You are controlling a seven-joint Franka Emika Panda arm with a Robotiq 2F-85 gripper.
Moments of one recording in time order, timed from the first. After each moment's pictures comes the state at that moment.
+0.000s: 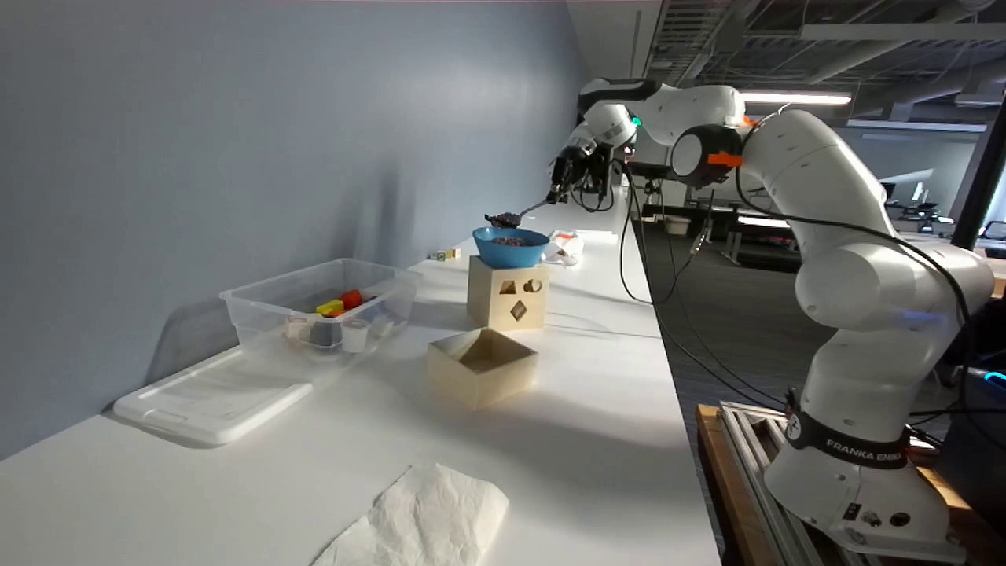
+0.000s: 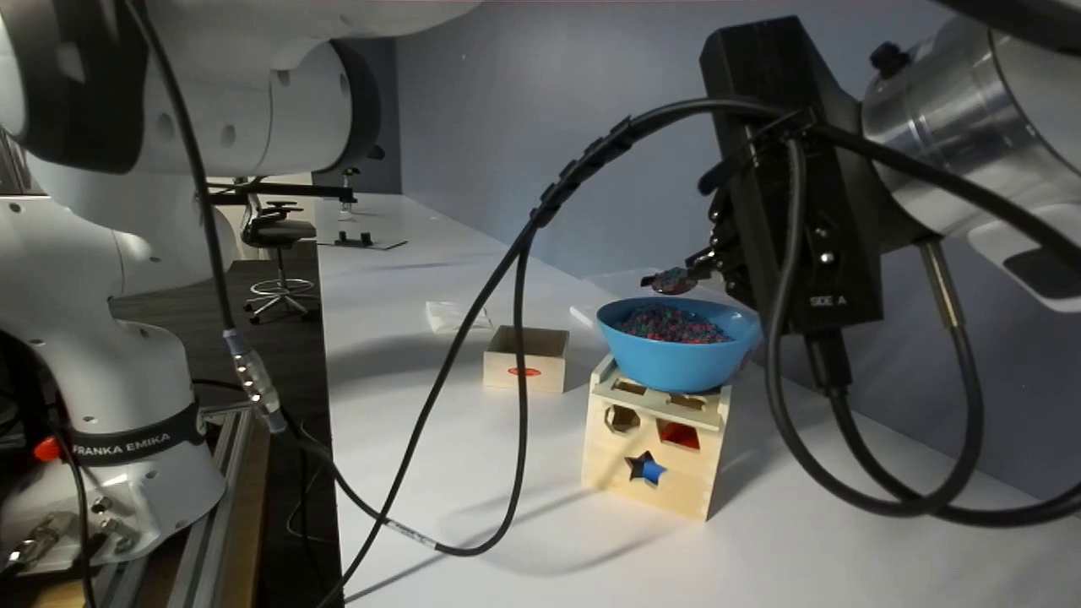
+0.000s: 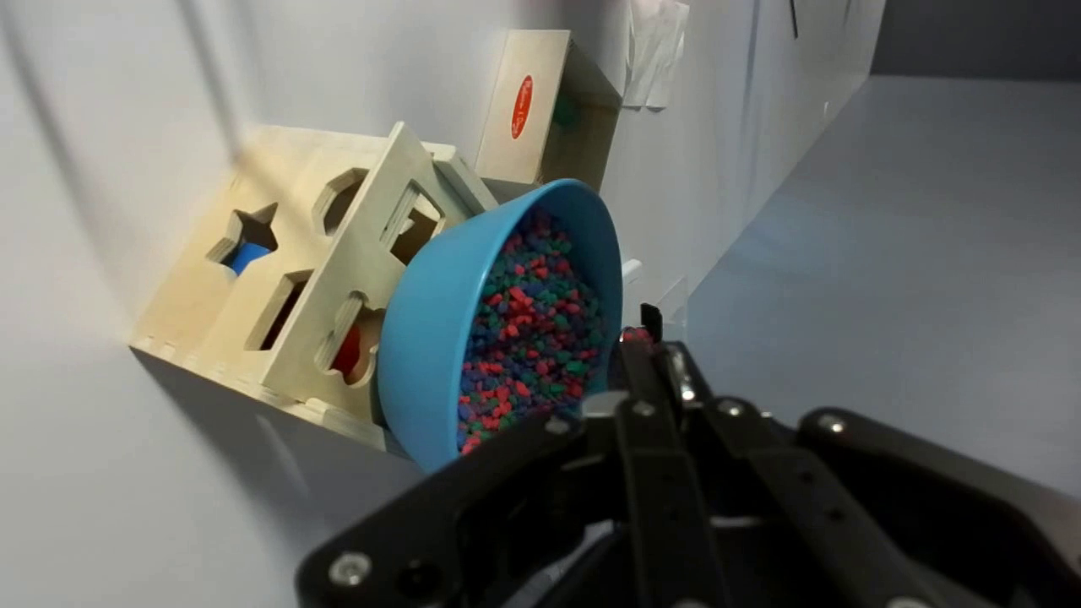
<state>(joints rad) -0.99 0.84 0.02 -0.75 0.82 0.94 -0.55</state>
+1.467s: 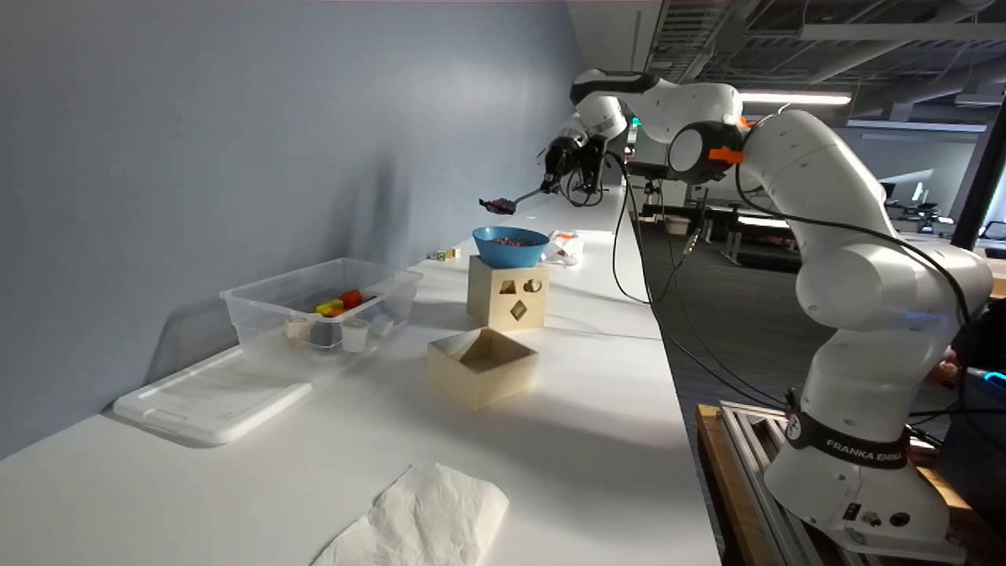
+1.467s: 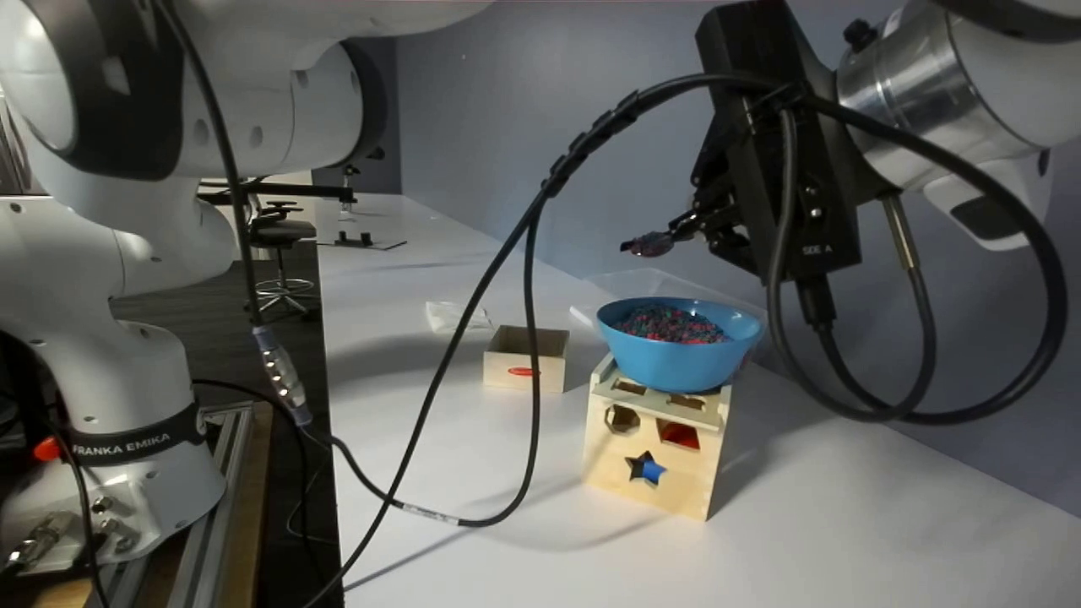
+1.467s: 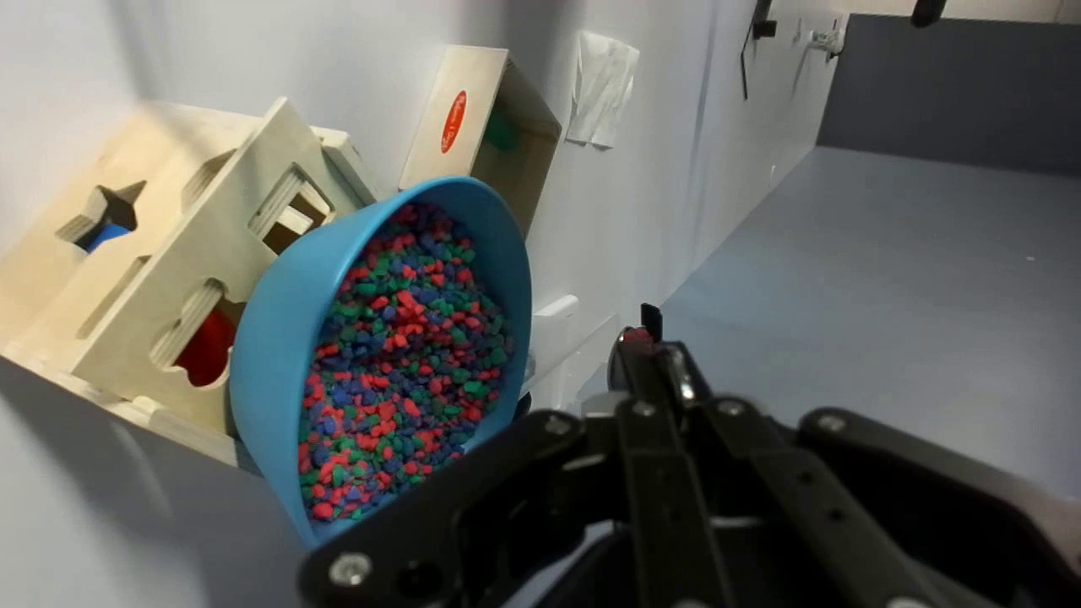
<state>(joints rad) -0.98 0.84 0.11 -0.72 0.82 0.89 -0.55</state>
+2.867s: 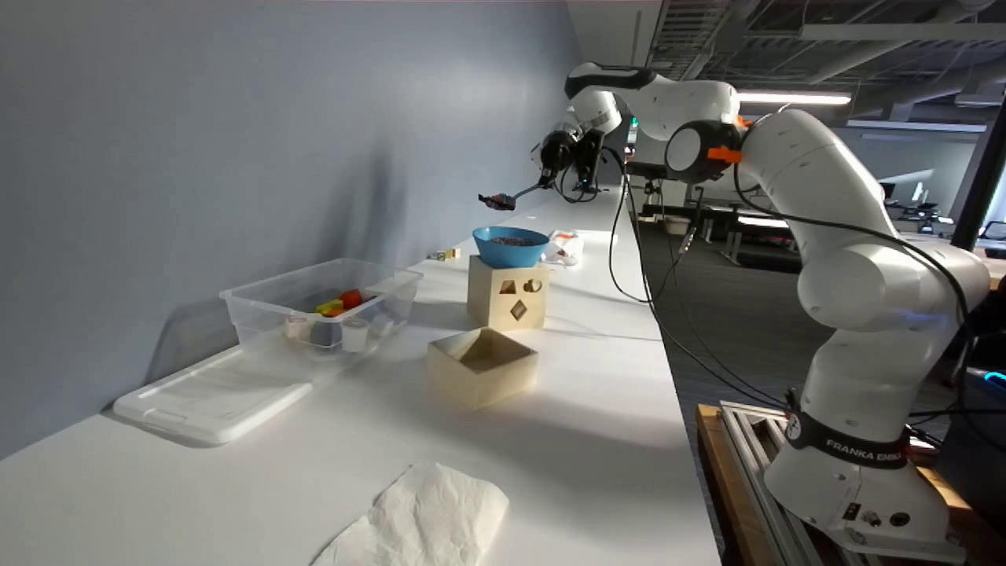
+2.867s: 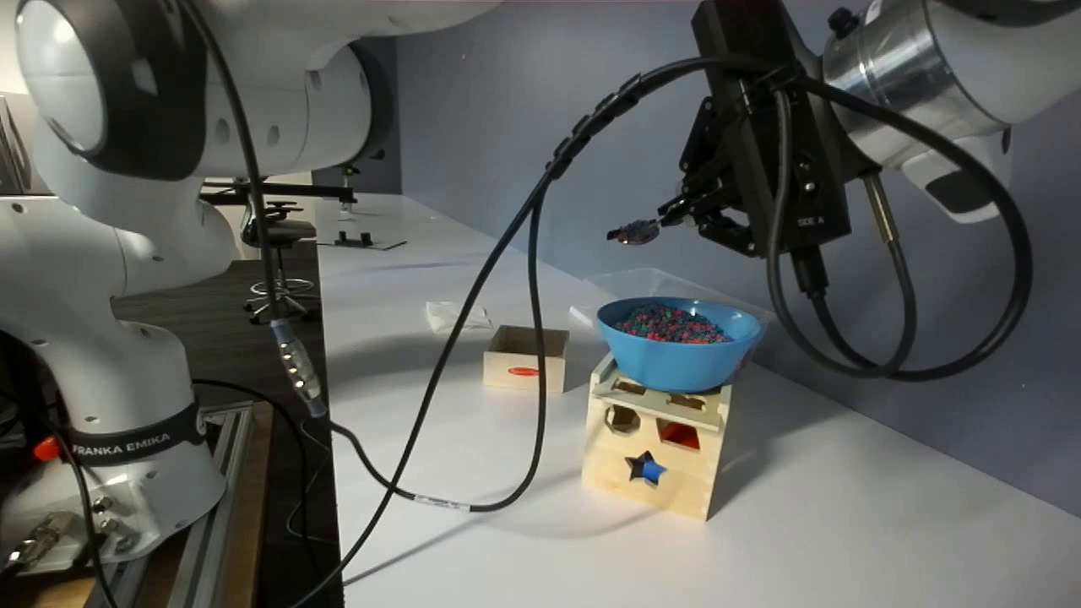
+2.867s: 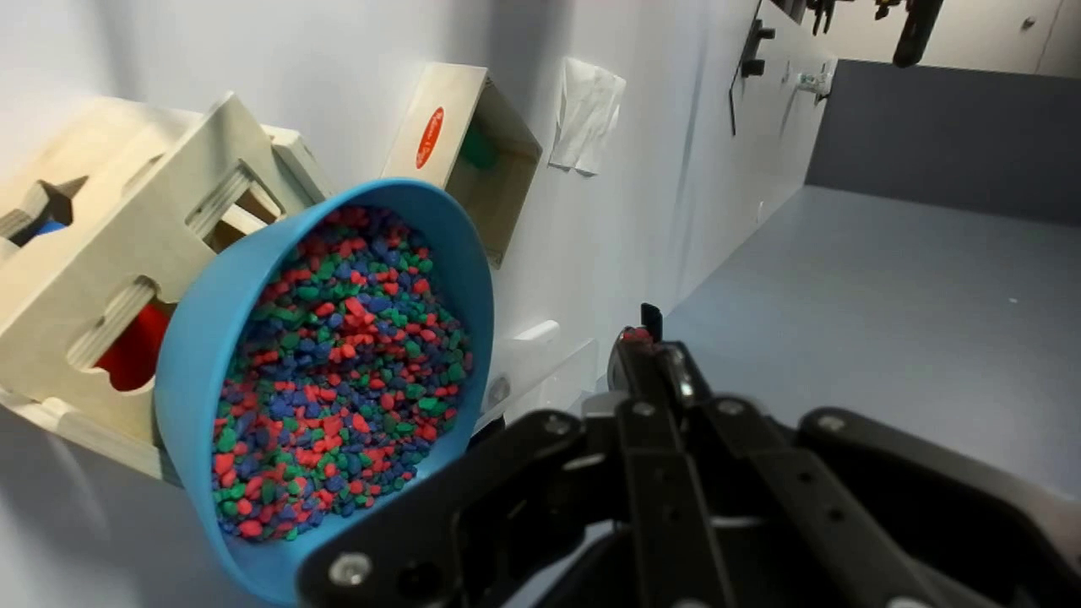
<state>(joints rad) -0.95 0.84 0.11 -0.70 0.82 0.85 -0.55</state>
